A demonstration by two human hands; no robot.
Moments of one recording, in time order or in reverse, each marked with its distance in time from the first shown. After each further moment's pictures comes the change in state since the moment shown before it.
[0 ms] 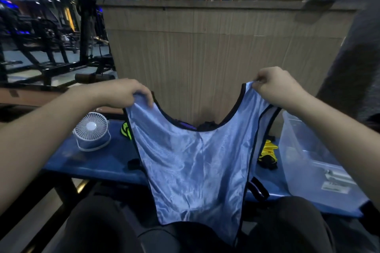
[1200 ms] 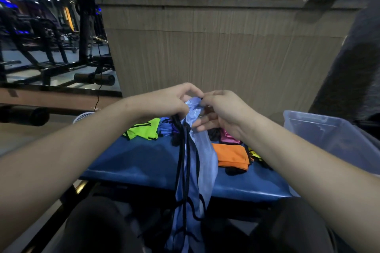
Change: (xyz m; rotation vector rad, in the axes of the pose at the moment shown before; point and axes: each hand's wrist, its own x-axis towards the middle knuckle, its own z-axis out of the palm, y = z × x) left_hand 0.003 0.107 0.030 -0.797 -0.067 0.108; right_hand -0.042 -0.086 0.067 1.078 -0.439 0.289
